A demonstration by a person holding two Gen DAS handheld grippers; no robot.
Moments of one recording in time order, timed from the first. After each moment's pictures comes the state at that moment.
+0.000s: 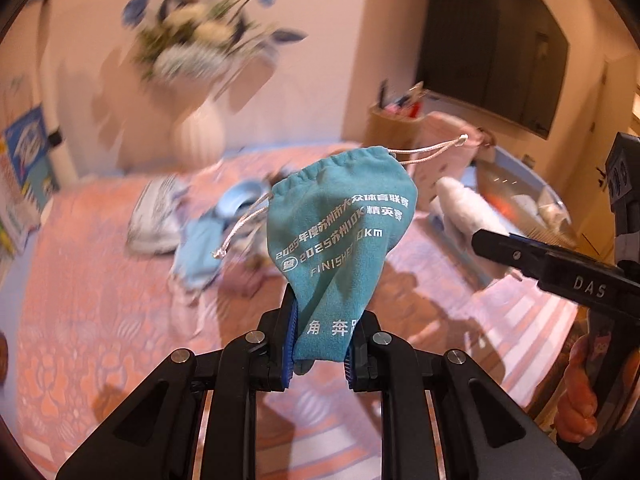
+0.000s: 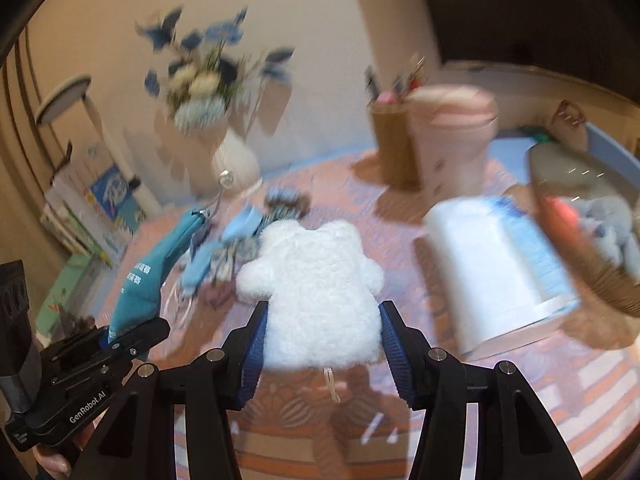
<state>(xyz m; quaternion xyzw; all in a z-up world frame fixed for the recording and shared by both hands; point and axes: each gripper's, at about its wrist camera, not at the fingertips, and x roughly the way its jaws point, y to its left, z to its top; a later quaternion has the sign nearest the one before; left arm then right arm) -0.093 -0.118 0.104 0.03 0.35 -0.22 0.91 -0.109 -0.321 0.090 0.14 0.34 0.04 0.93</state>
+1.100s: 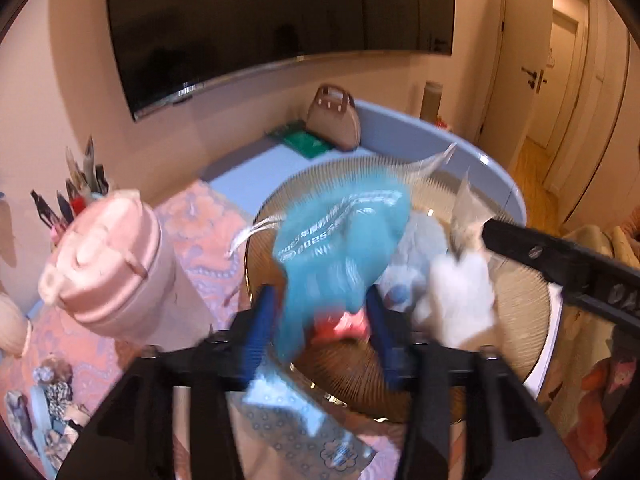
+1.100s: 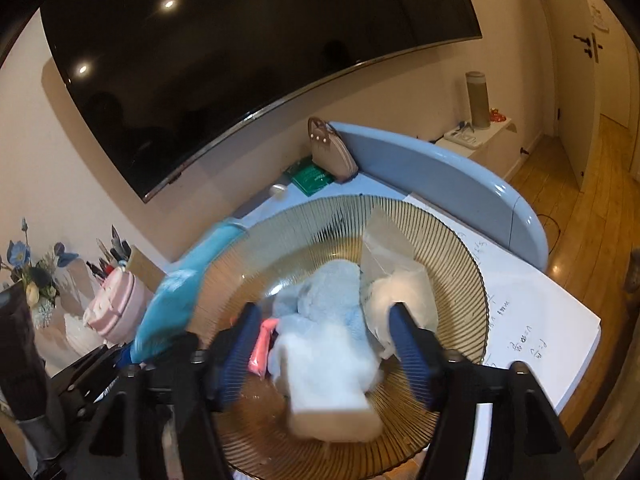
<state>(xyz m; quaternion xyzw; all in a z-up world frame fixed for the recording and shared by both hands) -0.021 -0.444 0.099 0.18 0.37 -0.37 0.83 -0.128 -0.593 0.103 0.28 0.32 -0.20 0.89</state>
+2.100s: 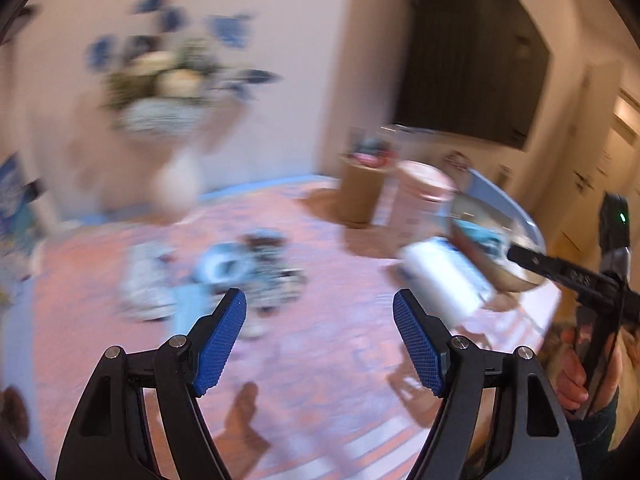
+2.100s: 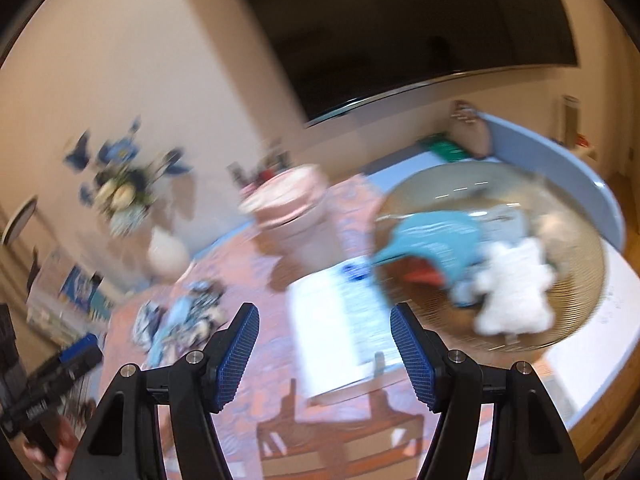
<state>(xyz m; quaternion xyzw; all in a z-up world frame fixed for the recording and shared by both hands) -0.055 -0.095 0.165 0.02 0.35 -0.23 0.91 -0.120 -0.409 0.129 0.21 0.33 -0.03 0.92</state>
